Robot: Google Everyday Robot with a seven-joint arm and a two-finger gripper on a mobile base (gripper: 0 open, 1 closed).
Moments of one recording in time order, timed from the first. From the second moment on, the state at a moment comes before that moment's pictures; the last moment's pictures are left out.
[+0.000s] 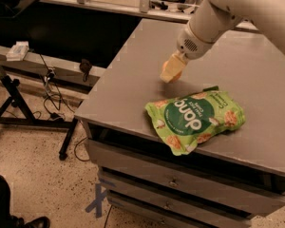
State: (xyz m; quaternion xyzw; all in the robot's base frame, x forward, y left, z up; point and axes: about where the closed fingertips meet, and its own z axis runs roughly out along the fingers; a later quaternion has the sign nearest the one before) arm 0.632 -0.092 0.870 -0.47 0.85 0.10 0.21
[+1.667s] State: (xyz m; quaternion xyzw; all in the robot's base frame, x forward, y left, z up) arm 0.581 -0.101 0.850 -0.40 0.90 0.07 0.16
